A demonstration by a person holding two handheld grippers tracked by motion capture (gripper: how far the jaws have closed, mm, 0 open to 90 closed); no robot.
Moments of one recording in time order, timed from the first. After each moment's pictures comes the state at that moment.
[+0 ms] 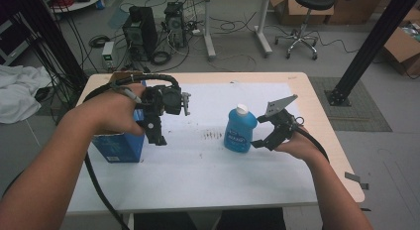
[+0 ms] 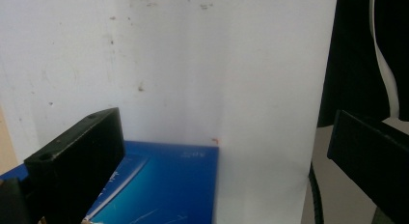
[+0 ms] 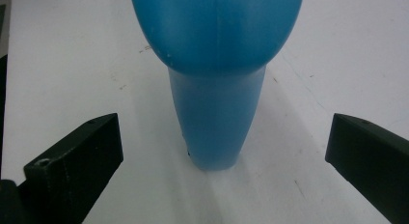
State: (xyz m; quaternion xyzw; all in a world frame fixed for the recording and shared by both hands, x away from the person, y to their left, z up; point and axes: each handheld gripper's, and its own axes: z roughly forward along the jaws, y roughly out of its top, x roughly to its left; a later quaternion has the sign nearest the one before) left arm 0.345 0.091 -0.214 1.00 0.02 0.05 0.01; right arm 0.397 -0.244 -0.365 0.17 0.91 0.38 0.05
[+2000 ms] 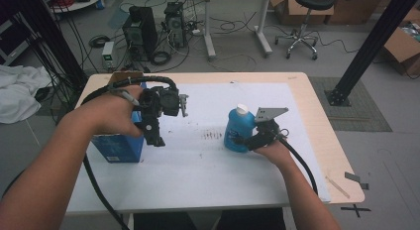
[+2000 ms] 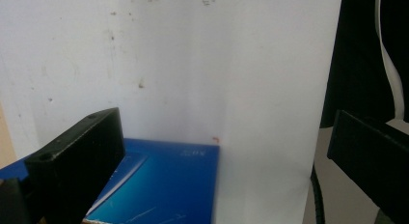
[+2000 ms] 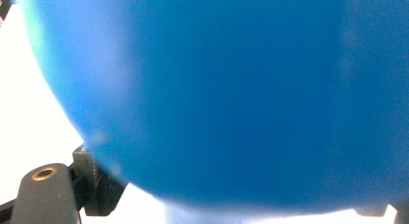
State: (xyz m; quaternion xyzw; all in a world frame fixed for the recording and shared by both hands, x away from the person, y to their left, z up) left arm 0.343 0.097 -0.217 1.00 0.03 0.05 0.01; right arm 0.401 -0.212 -0.411 0.17 0.84 0.51 0.09
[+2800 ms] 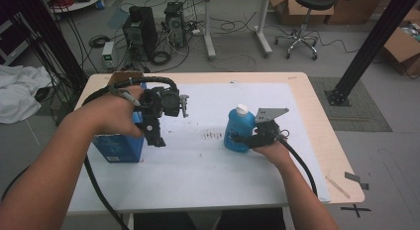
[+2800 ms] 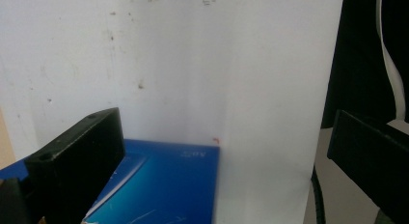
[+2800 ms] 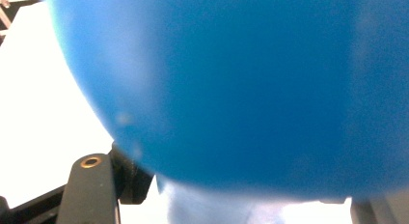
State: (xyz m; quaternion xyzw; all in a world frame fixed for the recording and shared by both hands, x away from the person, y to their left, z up) left arm 0.344 0.095 -0.220 1.00 0.03 0.05 0.01; right arm 0.400 -0.213 -0.412 0.16 0.84 0.51 0.09
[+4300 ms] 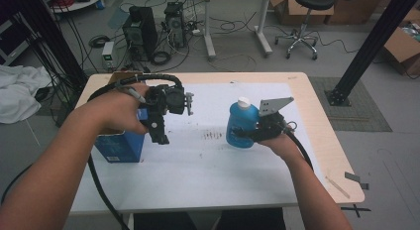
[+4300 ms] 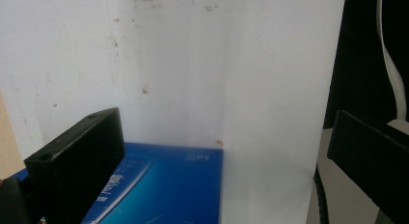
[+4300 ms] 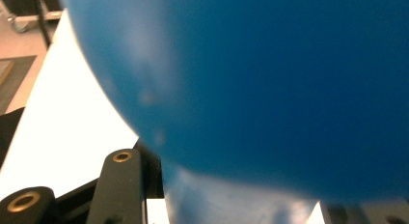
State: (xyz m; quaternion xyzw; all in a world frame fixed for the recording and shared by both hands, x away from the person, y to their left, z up) left arm 0.349 0.084 -0.216 1.00 0.02 0.05 0.00; right arm 0.398 -0.215 -0.367 0.10 0.85 0.50 0.07
